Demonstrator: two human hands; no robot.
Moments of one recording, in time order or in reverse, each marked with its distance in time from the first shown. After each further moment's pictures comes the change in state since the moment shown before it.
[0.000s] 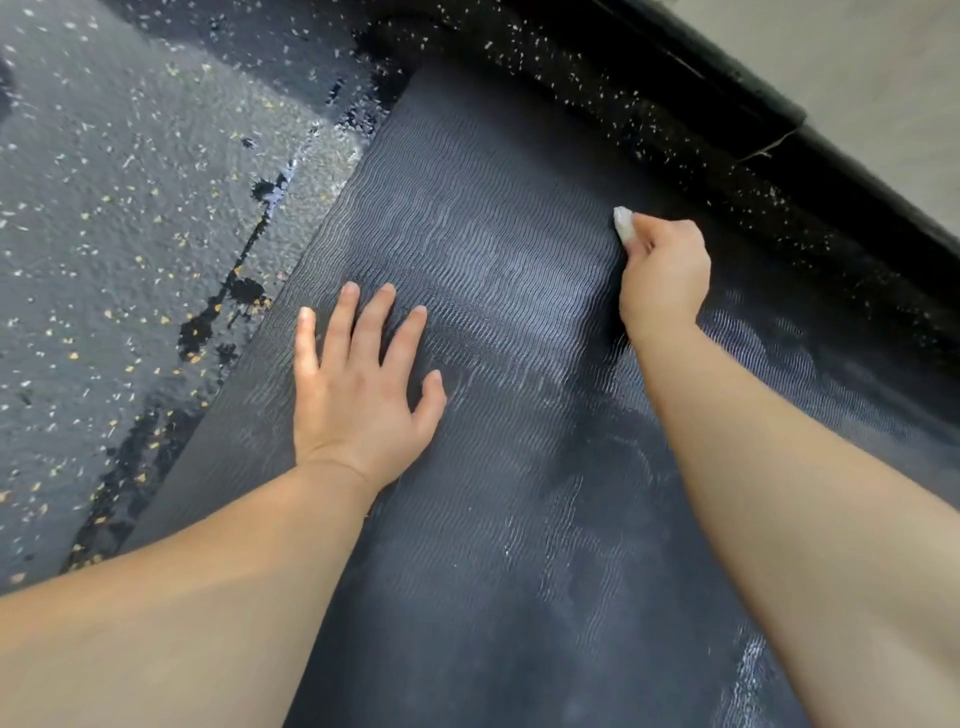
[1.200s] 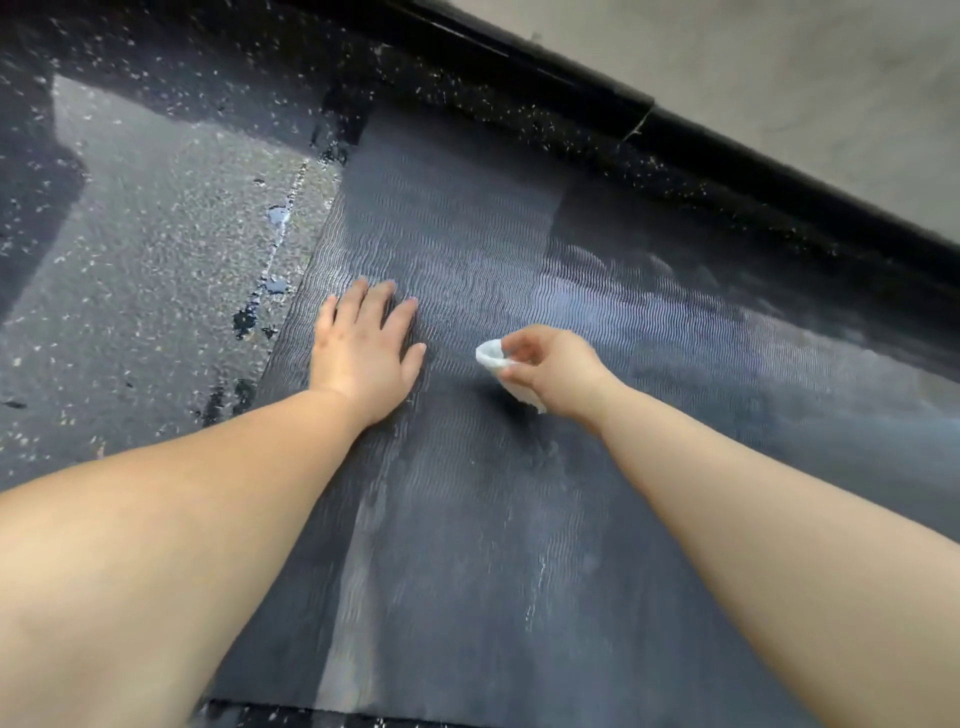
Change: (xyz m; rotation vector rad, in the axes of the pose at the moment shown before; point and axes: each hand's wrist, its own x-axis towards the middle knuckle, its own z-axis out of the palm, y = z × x) left_hand -0.011 -0.027 -0.017 0.032 -0.073 0.264; right_hand -0.176 -0.026 -0.072 0.442 -0.647 0.190
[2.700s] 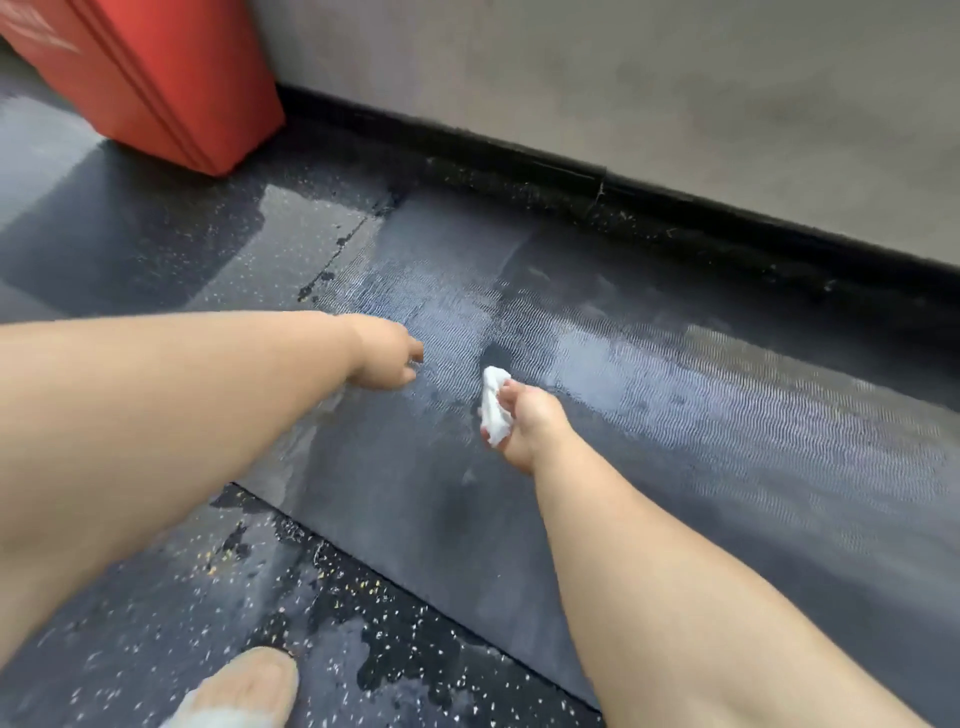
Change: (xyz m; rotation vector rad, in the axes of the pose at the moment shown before) left_hand -0.104 0.207 -0.131 0.541 -0.640 -0.029; right_hand -0.119 0.108 -0.068 1.049 -0.282 0.329
